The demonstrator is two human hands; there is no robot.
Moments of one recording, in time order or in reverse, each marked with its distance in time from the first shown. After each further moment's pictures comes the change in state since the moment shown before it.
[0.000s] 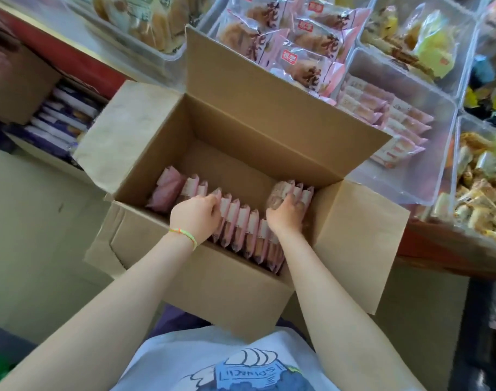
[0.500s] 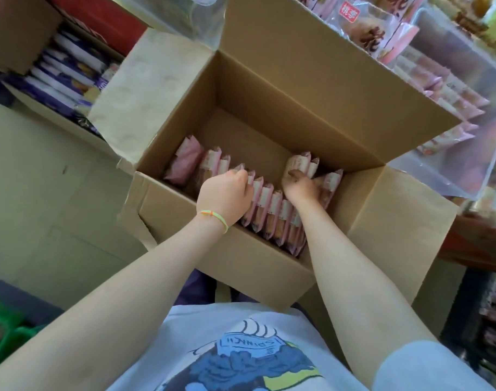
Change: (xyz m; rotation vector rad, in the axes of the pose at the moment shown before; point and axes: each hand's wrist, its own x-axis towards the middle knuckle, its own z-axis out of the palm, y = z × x) left_hand 0.004 -0.011 0.018 -0.084 0.207 0.140; right_hand 0.043 -0.016 0.037 -0.014 -0.152 0.063
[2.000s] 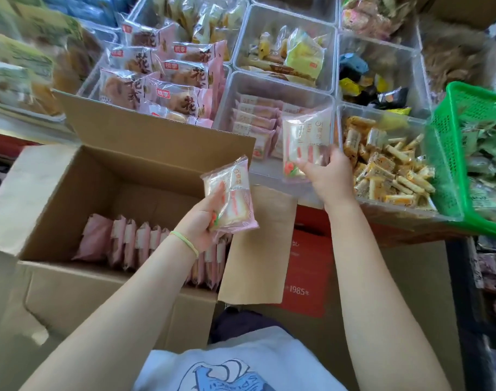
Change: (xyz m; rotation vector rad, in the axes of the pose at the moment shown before) left_hand 0.023 0.218 -0.013 -1.612 -0.648 -0.562; right_hand -0.081 0.153 -0.276 0.853 0.449 -0.367
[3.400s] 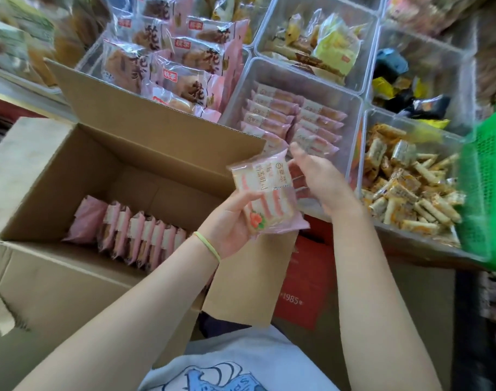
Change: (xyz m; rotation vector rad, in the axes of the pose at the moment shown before) left_hand 0.030 -0.011 0.049 -0.167 -0.131 0.055; right_hand 0.043 -0.010 0.023 -0.036 -0.508 0.228
